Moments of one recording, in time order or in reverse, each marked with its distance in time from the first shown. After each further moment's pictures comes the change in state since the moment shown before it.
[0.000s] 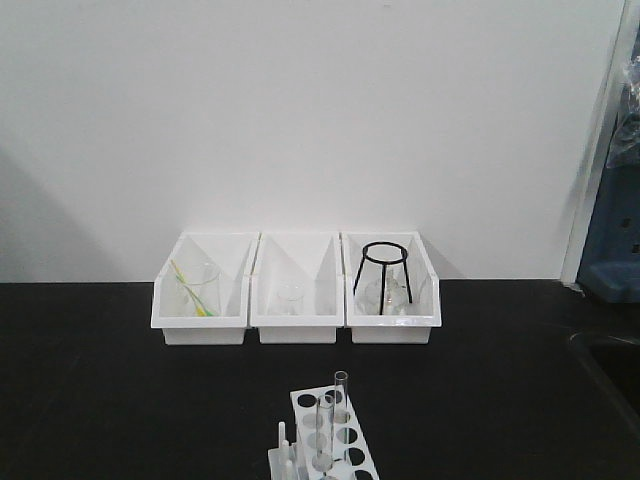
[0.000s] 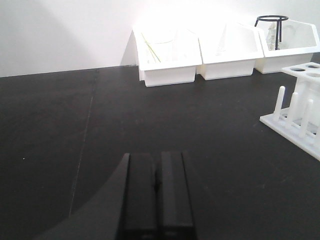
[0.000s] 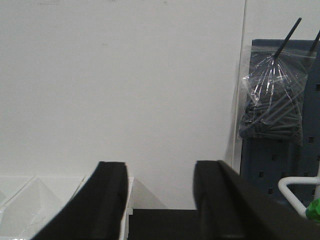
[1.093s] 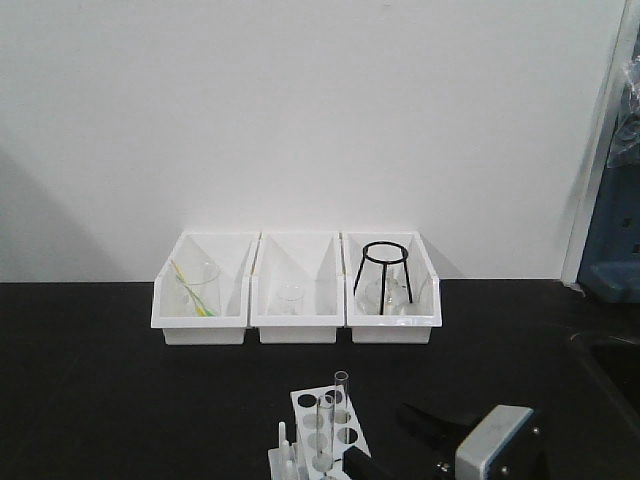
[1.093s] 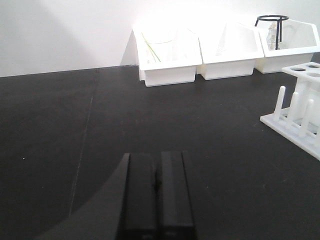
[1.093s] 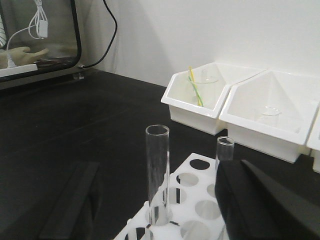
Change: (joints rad) left arm 0.000 0.000 0.000 0.000 0.000 0.000; right arm 0.383 0.885 0.318 -0.265 -1.074 0.086
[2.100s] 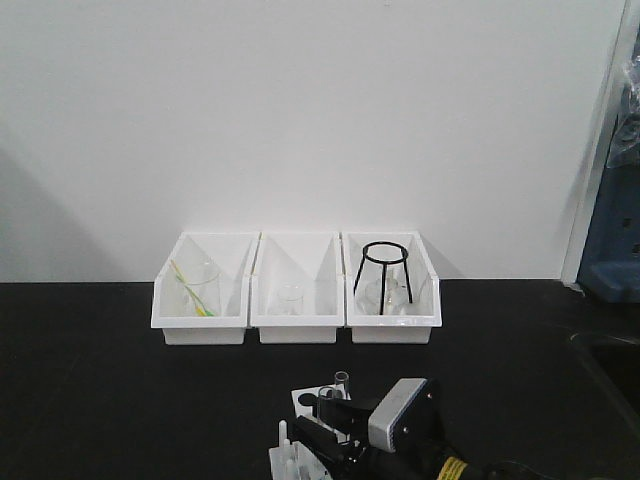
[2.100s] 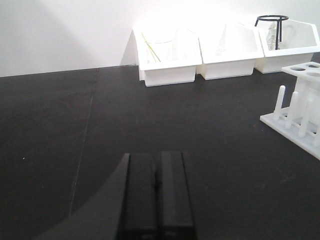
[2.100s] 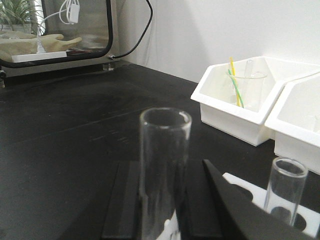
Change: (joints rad) left arm 0.000 0.000 0.000 0.000 0.000 0.000; right arm 0.003 0.365 -0.334 -0.145 -0.076 0.034
